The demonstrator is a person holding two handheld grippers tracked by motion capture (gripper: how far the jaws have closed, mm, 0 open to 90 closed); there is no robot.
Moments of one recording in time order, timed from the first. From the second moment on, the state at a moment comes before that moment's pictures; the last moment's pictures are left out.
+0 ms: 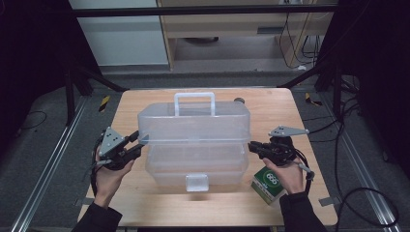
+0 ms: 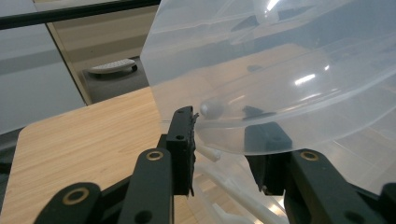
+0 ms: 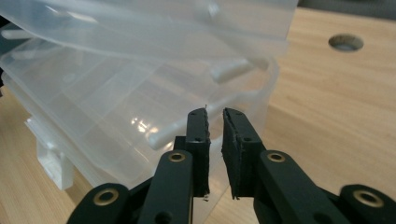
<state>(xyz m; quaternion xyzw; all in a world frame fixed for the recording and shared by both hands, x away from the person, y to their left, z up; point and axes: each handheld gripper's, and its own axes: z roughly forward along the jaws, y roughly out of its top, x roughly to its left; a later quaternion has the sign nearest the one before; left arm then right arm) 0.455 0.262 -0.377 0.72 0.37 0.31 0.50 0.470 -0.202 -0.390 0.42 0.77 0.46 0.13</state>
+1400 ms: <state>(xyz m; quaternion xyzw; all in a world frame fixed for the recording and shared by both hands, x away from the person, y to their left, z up) 0.480 0.260 -0.351 0.69 0.39 0.32 0.52 0.478 -0.186 -0.409 0.45 0.79 0.41 0.10</state>
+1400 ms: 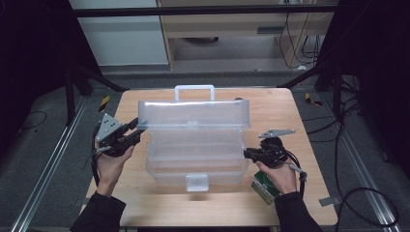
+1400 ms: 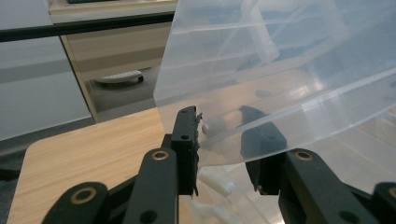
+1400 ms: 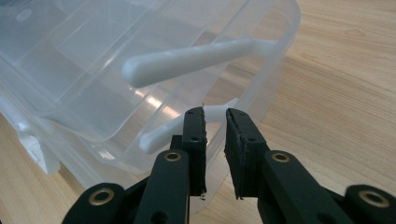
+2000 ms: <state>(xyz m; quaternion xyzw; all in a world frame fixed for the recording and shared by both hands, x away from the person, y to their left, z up) 0.505 0.255 -0.336 0.68 0.41 0.33 0.51 0.478 -0.185 -0.409 0.45 0.79 0.41 0.10</state>
